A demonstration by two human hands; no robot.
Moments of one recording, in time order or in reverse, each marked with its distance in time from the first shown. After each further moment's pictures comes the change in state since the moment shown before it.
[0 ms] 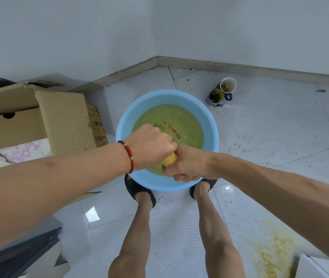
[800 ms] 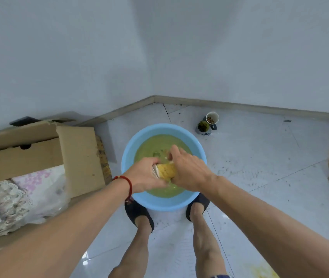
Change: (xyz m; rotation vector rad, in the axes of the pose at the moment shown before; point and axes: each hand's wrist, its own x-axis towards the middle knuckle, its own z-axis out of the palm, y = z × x) left_hand -0.050 0.022 -0.042 -1.261 -0.038 -0.691; right_hand -0.056 -0.046 0.011 -0.703 0.634 -0.192
